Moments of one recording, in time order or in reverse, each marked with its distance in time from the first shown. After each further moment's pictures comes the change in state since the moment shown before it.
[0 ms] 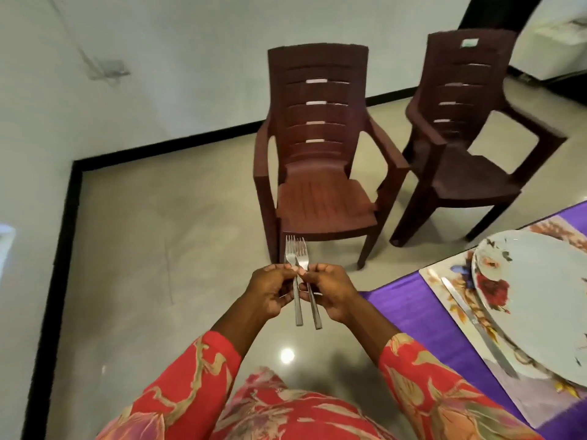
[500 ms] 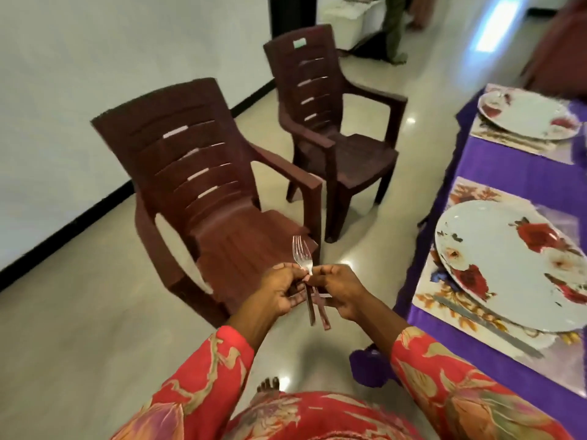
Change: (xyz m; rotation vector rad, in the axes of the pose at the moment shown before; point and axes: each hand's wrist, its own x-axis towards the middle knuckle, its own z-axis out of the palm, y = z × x) left_hand 0.136 0.147 0.142 0.515 -0.412 -0.134; right_hand 0.120 -0.112 -0.050 0.233 0.465 -0.054
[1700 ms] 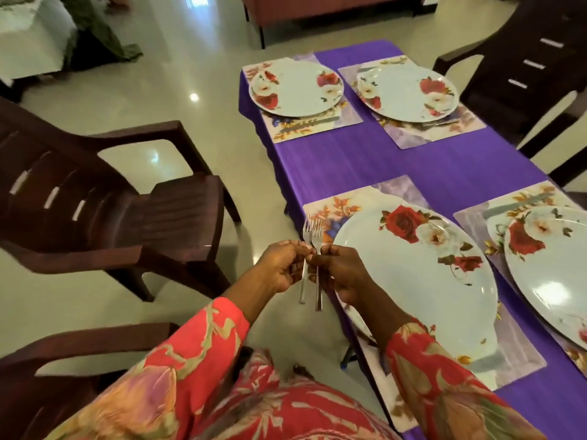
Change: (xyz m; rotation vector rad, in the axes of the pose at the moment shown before) left_hand 0.181 0.135 0.354 0.770 -0.597 -0.149; right_hand 0.138 -0.108 -0.264 0.677 0.800 -0.088
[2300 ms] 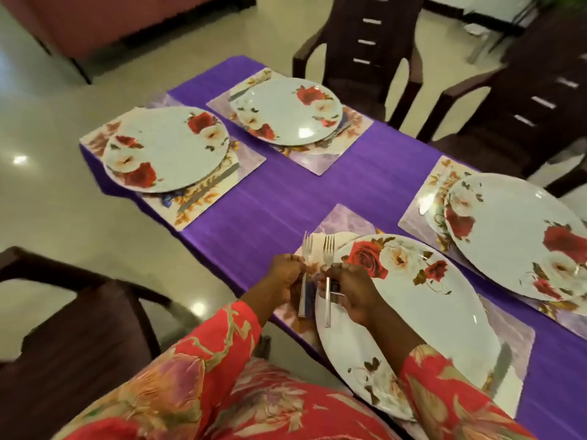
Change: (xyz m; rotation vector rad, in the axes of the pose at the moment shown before) left_hand 0.146 0.096 0.099 0.564 -0.293 -0.020; right_hand 0.089 -0.062 -0.045 0.401 0.520 0.023
